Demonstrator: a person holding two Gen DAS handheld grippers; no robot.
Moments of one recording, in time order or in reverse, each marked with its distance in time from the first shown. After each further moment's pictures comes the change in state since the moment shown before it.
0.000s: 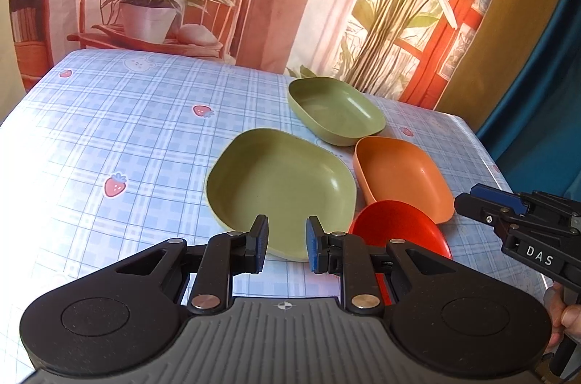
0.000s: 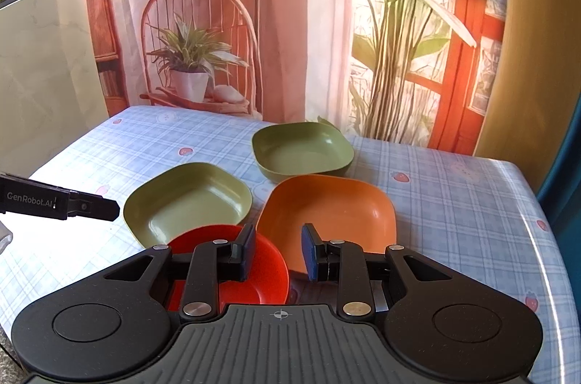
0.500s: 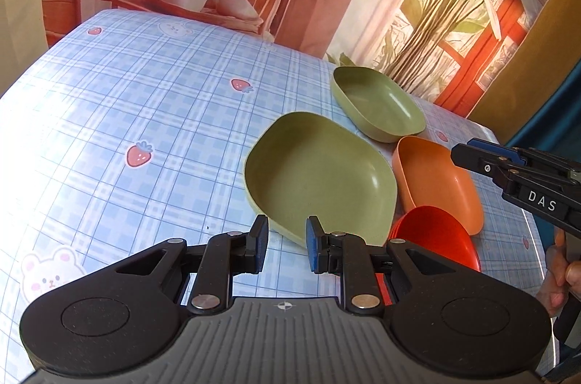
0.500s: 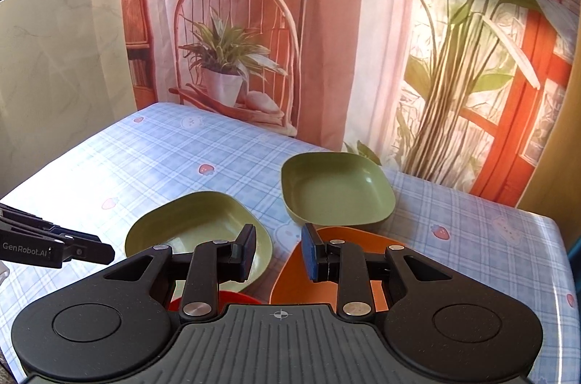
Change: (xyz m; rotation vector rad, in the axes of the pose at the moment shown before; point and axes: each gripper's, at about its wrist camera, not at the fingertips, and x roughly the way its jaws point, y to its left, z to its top) left arm 0.018 0.027 -0.001 -0.138 0.064 0.043; right arm 0.064 0.007 0.048 -0.108 0.039 0.110
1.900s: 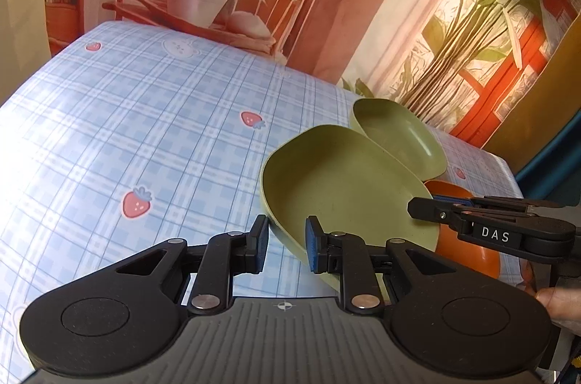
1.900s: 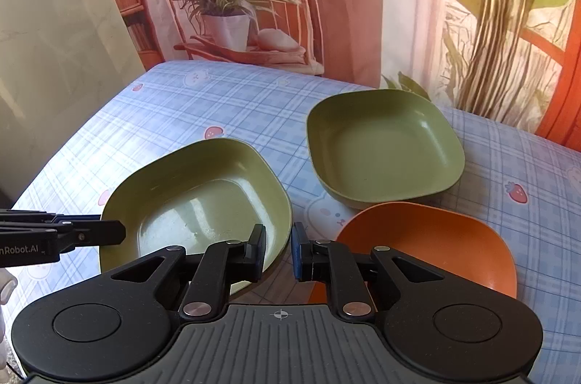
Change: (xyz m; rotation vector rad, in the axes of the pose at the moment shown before) left arm 0.021 0.007 0.037 -0.014 -0.066 0.018; right arm 0.079 -0.013 0.010 0.137 0.181 0.125
